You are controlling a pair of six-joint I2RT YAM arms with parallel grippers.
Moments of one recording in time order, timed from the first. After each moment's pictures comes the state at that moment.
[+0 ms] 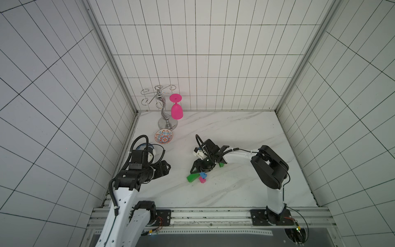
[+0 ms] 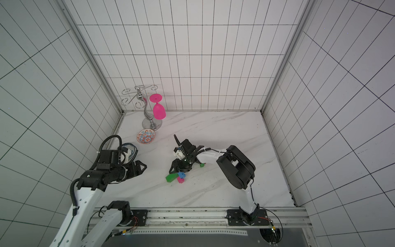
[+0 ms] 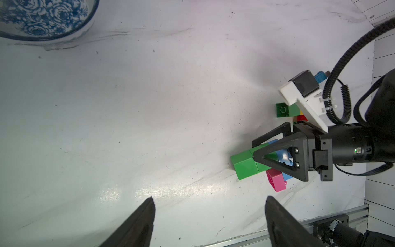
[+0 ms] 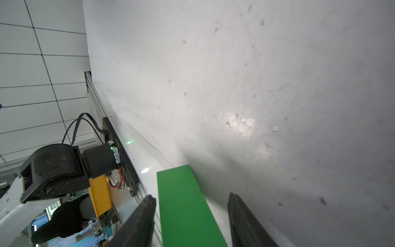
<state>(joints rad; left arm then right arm) -0.03 0.73 0.77 -1.05 0.34 -0.38 0.81 1.96 1.15 -0.21 -0.70 0.60</state>
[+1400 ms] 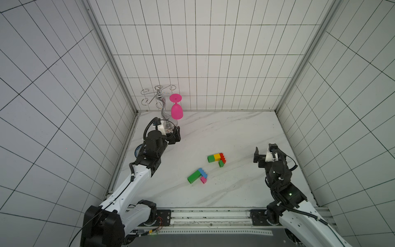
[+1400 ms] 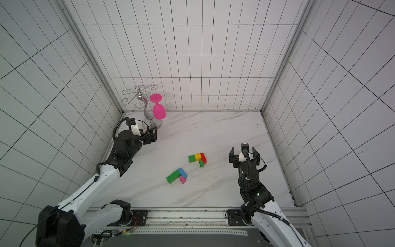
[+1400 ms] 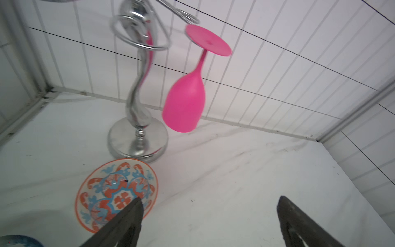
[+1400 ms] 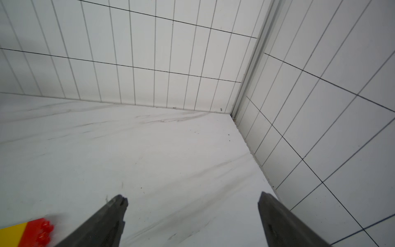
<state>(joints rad) -0.17 1.08 0.67 0.18 -0.04 -0.38 0.40 0.51 0.29 0.04 0.63 -0.08</state>
